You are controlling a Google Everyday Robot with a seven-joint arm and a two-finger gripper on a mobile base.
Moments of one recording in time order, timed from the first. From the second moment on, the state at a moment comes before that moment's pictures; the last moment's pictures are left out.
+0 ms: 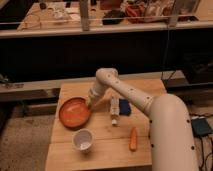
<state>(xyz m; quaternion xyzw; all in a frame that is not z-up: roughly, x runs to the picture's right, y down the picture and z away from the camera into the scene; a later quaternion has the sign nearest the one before) -0.096 0.103 0.913 -0.01 -0.45 -0.70 0.55</state>
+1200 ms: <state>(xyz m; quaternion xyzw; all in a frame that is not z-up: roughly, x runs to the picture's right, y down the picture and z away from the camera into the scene) 0.055 0.122 0.864 -0.06 -0.38 -0.65 0.65</state>
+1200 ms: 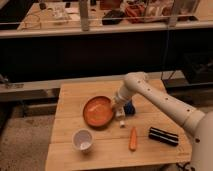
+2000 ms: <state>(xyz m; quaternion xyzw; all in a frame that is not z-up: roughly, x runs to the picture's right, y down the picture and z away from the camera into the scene) -0.062 0.128 0.867 0.01 -0.47 -0.71 0.53</state>
